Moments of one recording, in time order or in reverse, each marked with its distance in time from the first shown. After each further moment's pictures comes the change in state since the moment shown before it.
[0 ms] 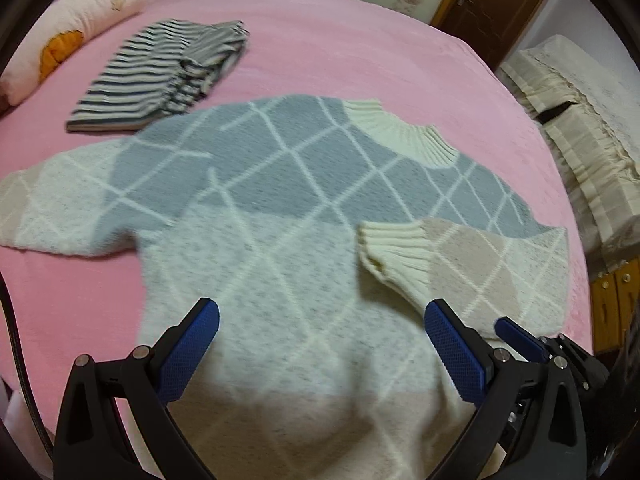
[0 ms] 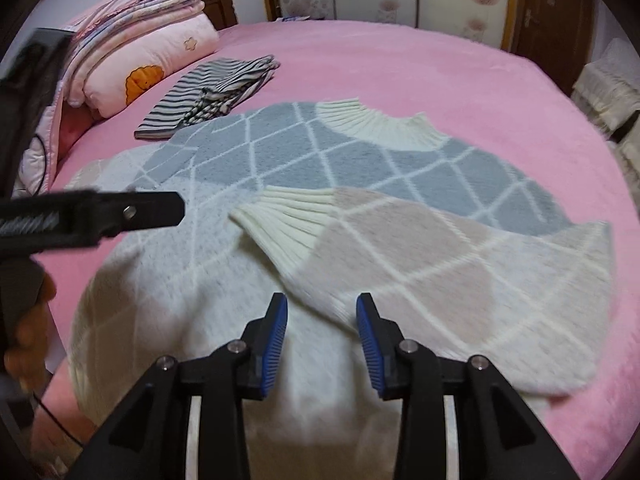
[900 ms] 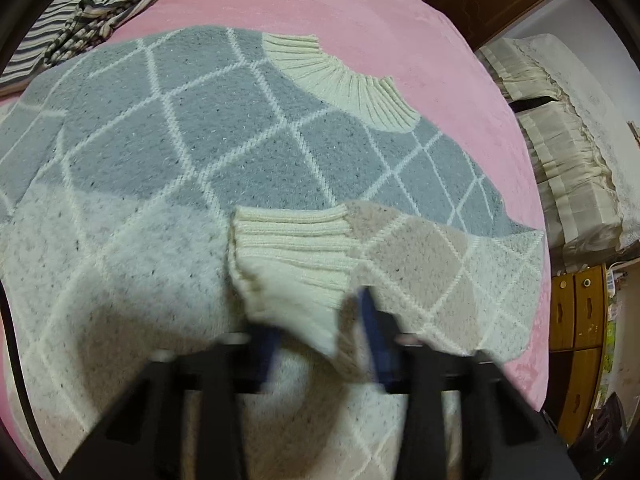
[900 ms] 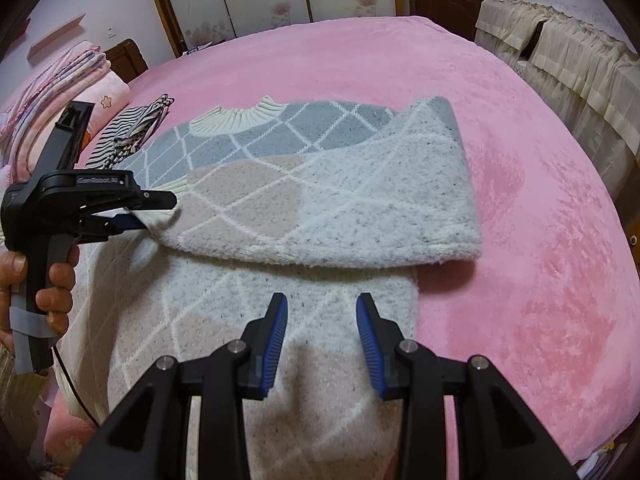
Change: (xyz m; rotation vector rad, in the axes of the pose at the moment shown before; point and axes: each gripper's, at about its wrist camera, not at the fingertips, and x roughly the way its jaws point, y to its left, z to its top) left arm 0.087 -0.053 0.018 -0.066 0.147 -0.170; right arm -0.045 -0.103 -0.072 0.302 -0.016 -0.109
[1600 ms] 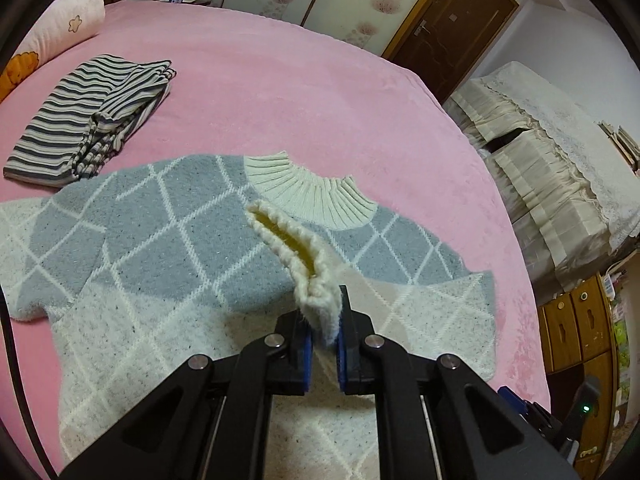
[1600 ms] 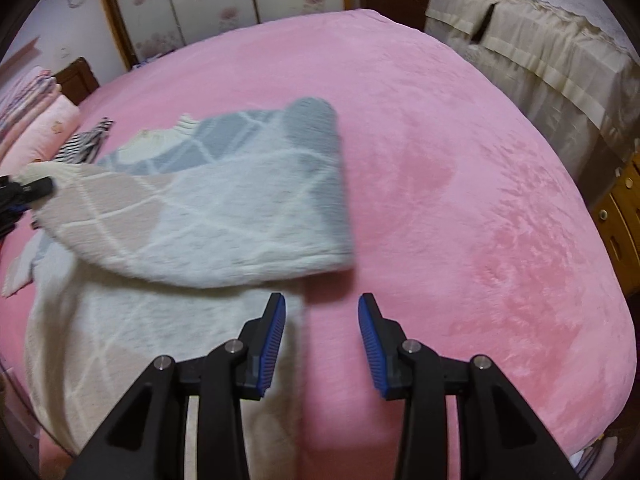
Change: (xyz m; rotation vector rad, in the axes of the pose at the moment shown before) left arm -0.081 -0.021 0.017 0.103 -0.272 -0.021; right arm 0.013 -0.071 0.017 0.112 0.011 -0.146
